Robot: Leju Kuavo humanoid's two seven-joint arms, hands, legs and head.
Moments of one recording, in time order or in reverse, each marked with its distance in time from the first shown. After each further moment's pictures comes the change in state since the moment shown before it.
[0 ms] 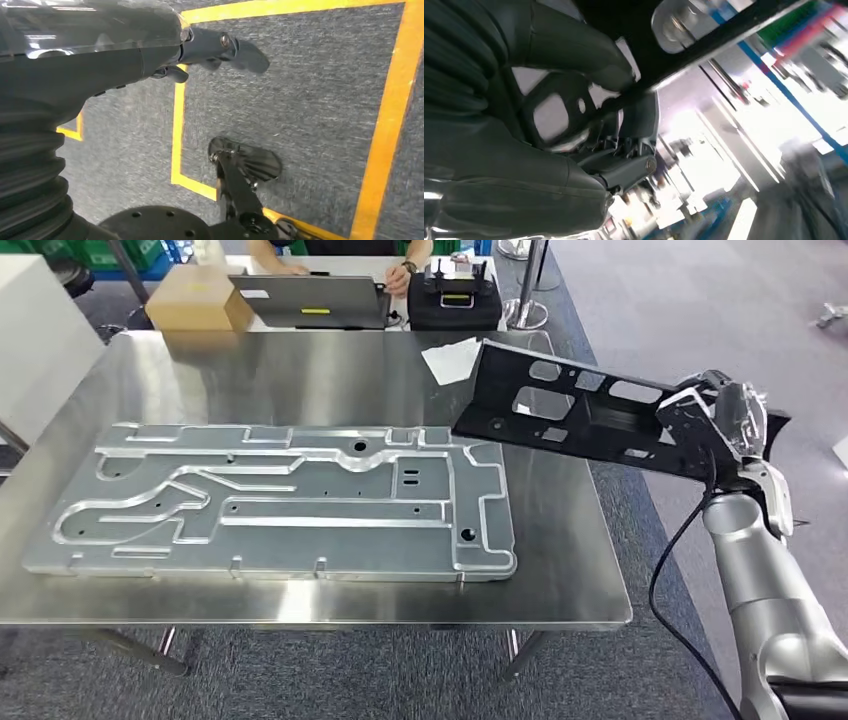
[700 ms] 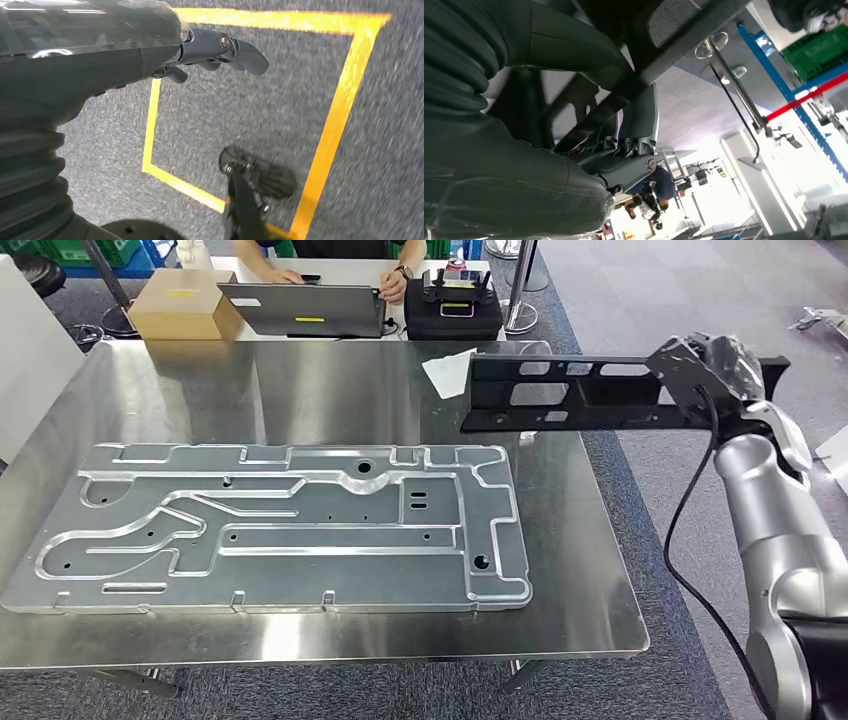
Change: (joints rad) left arm -0.004 -0.005 0.052 0.003 0.091 0.011 -0.072; right arm -0.282 0.032 0.063 0.233 0.148 0.208 0.083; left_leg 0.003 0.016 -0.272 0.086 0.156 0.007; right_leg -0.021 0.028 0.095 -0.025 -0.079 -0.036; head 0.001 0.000
